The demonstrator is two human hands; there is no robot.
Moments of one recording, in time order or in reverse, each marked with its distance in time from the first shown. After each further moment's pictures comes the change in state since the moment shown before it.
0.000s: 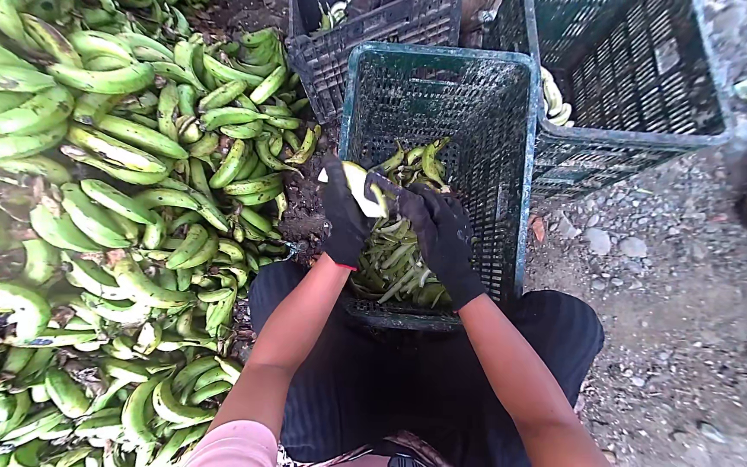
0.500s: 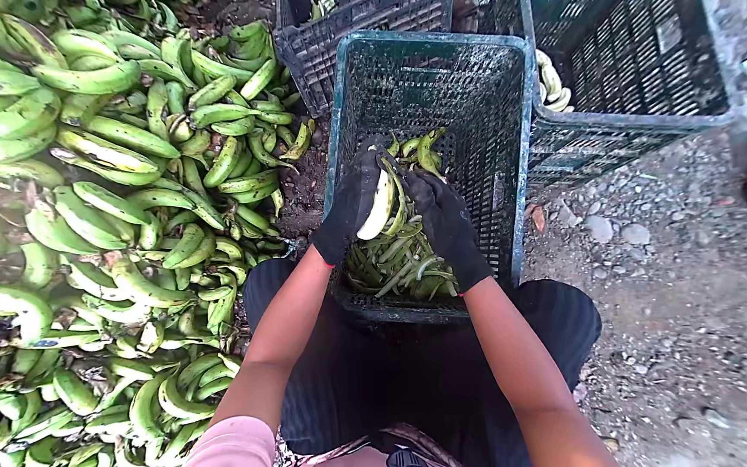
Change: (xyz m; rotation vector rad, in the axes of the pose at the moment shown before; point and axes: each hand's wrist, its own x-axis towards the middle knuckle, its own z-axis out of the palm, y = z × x) left_hand 0.003 0.012 -0.011 0.869 -0.608 0.239; right_hand 0.016 0.013 -0.012 0.132 -0.115 0.042
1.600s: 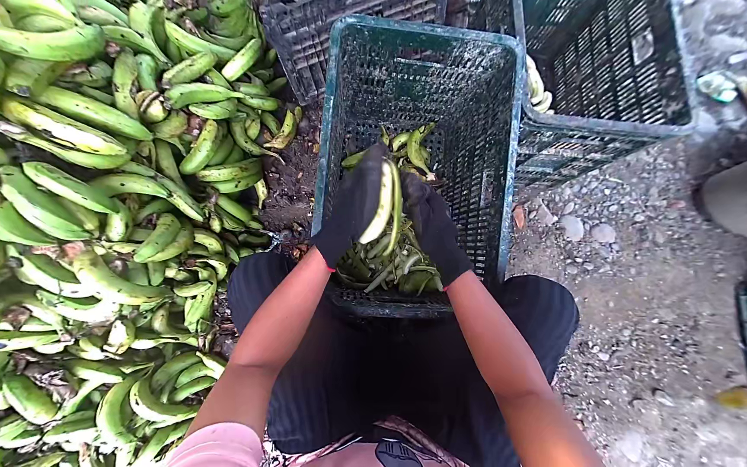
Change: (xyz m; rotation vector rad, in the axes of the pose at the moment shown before) left_hand -0.008 0.013 0.012 -0.024 0.013 -0.238; right_hand -0.002 0.004 0.017 0.137 -0.011 0.119
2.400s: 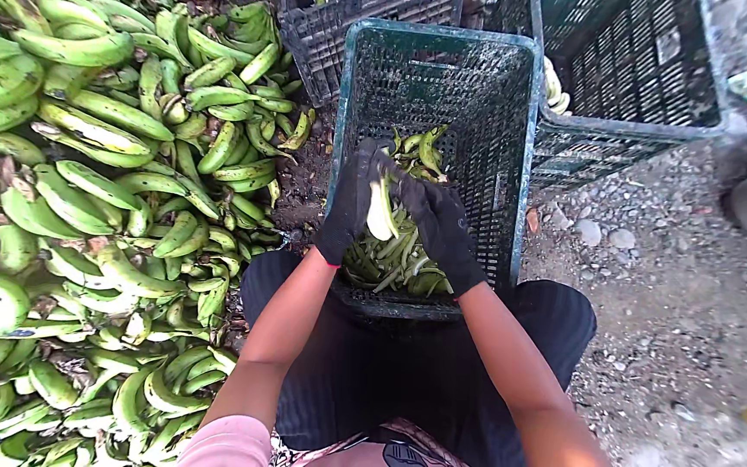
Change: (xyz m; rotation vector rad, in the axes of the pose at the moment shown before) left_hand 0.001 -0.003 -0.014 -0.222 0.076 0.150; right_hand -0.011 -0.011 -0.004 -0.168 0.025 -0.139
